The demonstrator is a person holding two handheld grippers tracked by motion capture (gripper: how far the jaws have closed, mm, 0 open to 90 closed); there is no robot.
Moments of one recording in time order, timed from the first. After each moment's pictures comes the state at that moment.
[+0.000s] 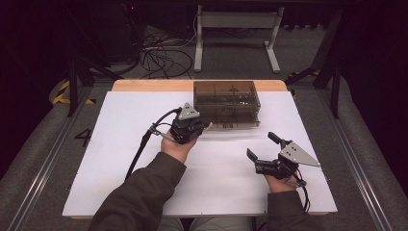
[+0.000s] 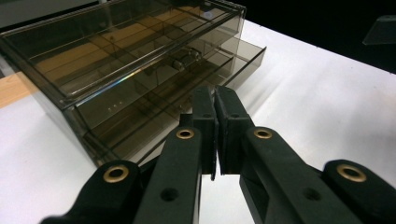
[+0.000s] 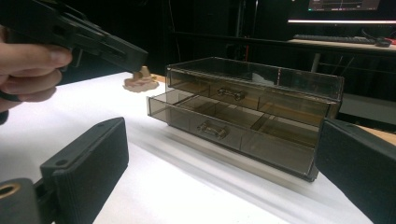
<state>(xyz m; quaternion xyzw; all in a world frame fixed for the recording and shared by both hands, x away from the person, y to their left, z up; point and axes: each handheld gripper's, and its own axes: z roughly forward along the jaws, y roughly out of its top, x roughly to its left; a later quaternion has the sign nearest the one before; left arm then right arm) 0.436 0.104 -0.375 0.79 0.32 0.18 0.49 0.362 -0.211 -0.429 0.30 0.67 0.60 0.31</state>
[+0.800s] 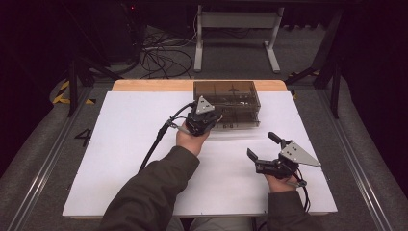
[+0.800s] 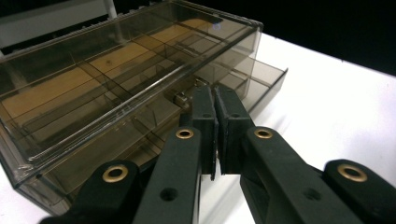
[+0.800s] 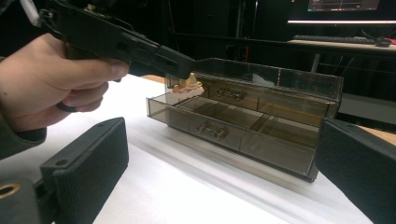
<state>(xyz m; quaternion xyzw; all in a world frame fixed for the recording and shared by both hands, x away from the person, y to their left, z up) 0.468 0.068 -0.385 0.78 0.32 0.20 0.50 0.362 -0.212 -0.429 0.31 0.67 0.60 0.31</state>
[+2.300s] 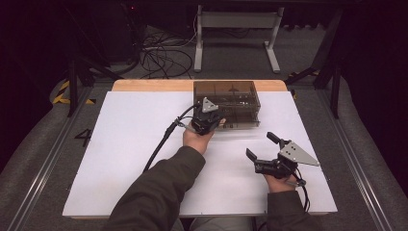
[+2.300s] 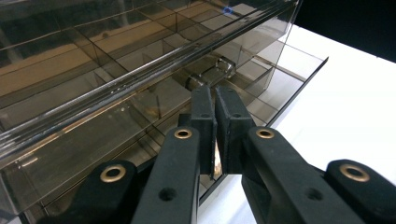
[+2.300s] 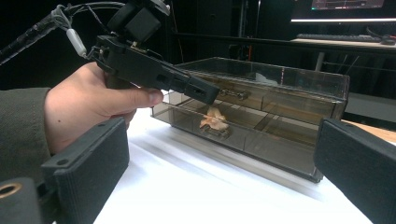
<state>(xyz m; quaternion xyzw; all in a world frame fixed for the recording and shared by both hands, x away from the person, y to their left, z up) 0.492 0.052 -0.413 0.78 0.35 0.19 0.48 0.364 -0.211 -0.430 0.31 0.67 0.60 0.30</state>
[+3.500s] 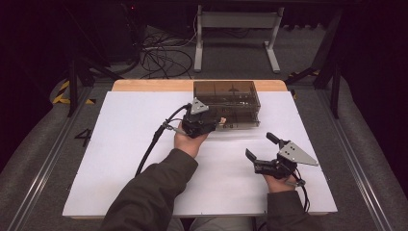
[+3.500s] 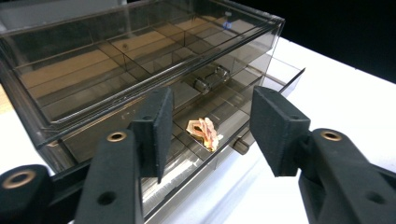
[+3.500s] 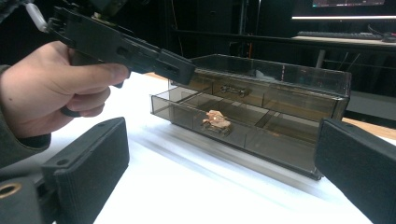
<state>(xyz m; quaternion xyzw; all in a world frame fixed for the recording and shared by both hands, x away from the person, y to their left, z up) 0.466 0.080 -0.393 0.76 0.35 0.20 0.50 0.364 -0.209 -0.432 0.31 0.68 0.60 0.30</state>
